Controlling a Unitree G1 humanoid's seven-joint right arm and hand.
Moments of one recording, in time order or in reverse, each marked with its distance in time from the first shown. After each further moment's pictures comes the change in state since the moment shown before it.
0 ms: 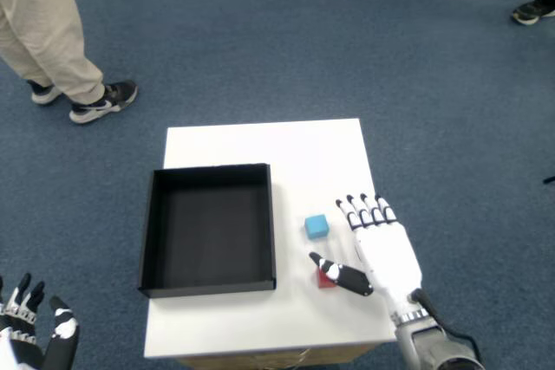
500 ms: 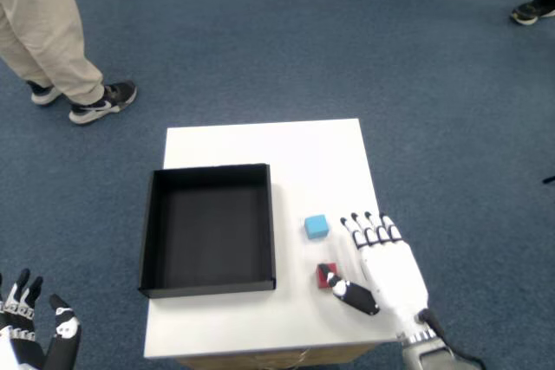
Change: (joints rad) arm 0.067 -0.018 0.021 0.018 0.000 -0.020 -0.052
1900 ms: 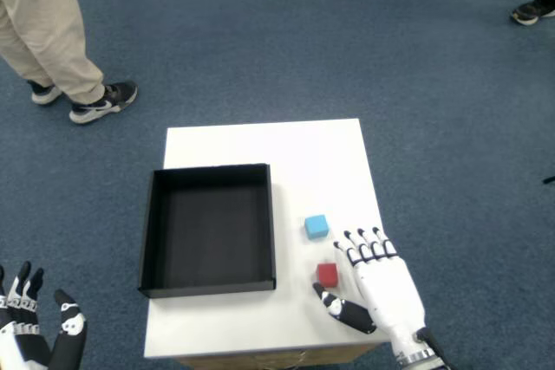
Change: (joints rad) arm 0.040 0.011 0.047 0.012 0.000 -0.033 -0.067
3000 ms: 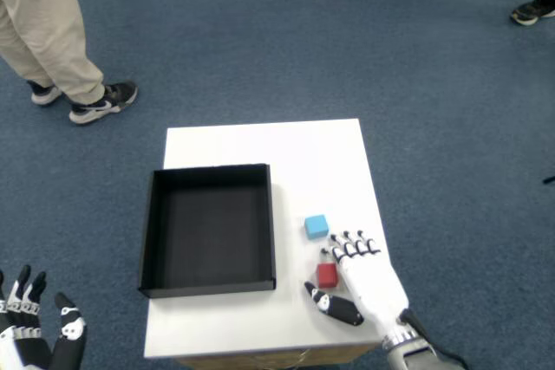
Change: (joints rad) arm -0.064 0.031 -0.057 0.007 0.010 0.006 0.243
